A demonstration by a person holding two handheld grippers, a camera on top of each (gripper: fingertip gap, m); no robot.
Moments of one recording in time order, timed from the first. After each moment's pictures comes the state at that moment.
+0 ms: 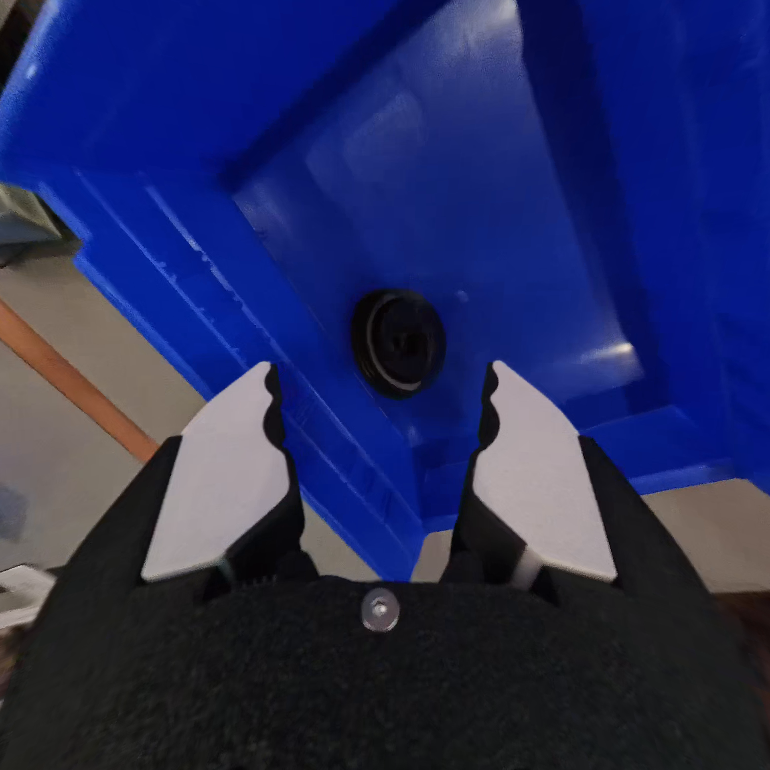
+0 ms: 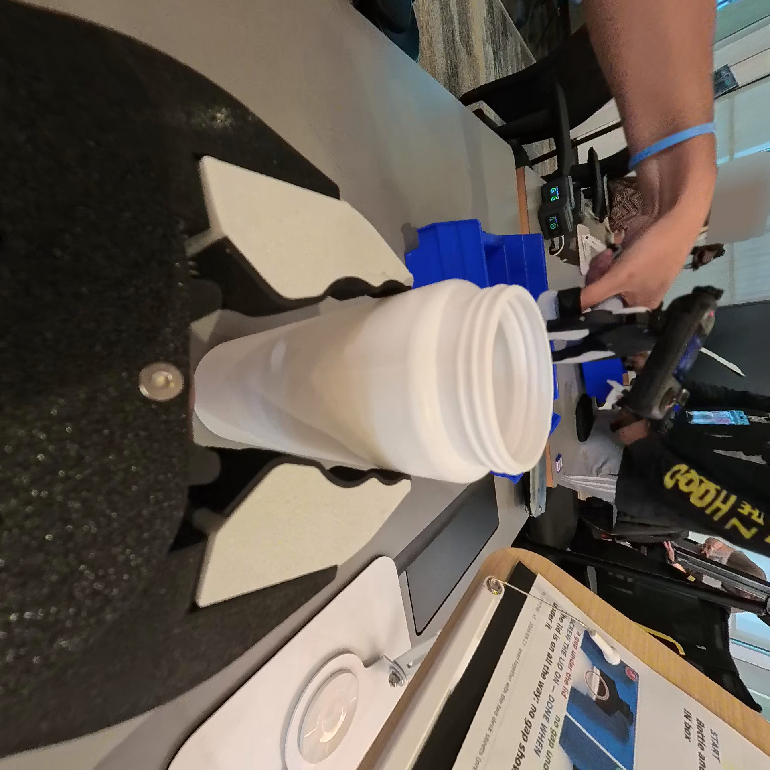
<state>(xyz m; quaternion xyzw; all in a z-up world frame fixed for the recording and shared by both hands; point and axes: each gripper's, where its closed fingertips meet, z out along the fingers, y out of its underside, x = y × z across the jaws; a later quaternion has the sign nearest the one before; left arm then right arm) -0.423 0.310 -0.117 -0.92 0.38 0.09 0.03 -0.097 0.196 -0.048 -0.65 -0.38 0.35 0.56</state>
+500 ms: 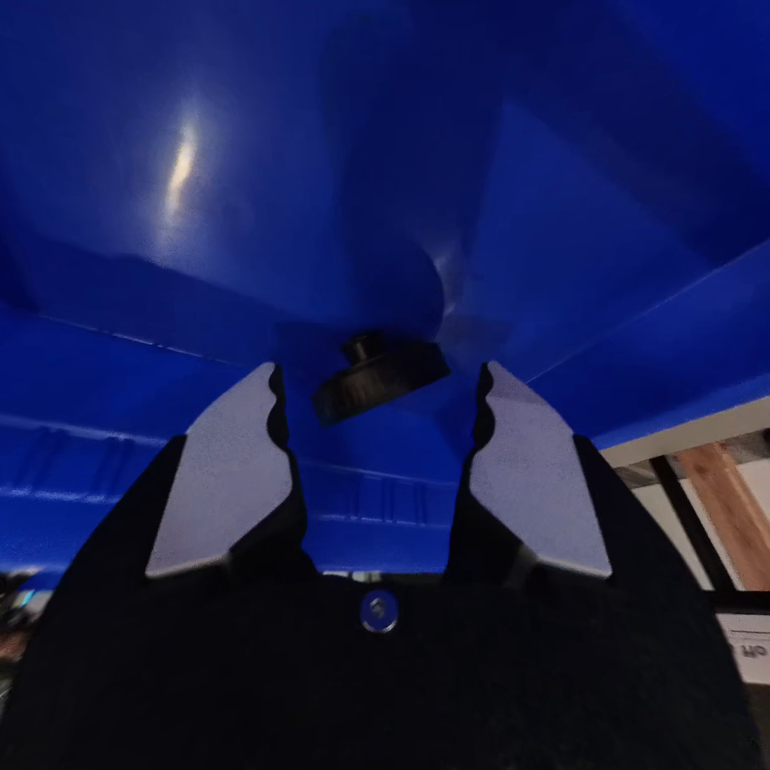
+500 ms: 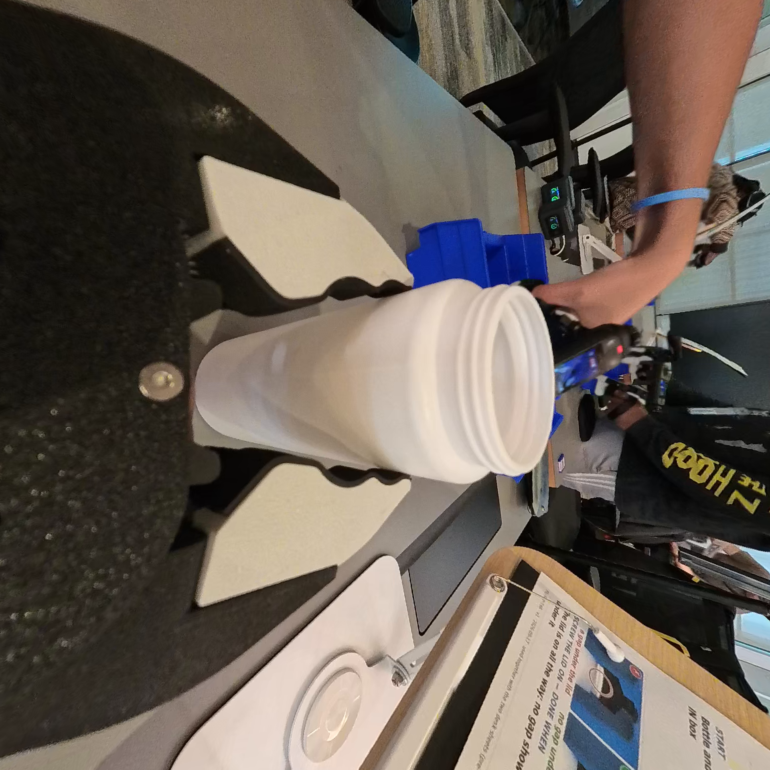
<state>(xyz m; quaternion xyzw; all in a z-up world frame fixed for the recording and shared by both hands) -0.423 0.269 -0.172 -0.78 0.58 0.12 -0.17 -0.095 0.197 -0.048 -0.65 -0.38 0.35 0.56</state>
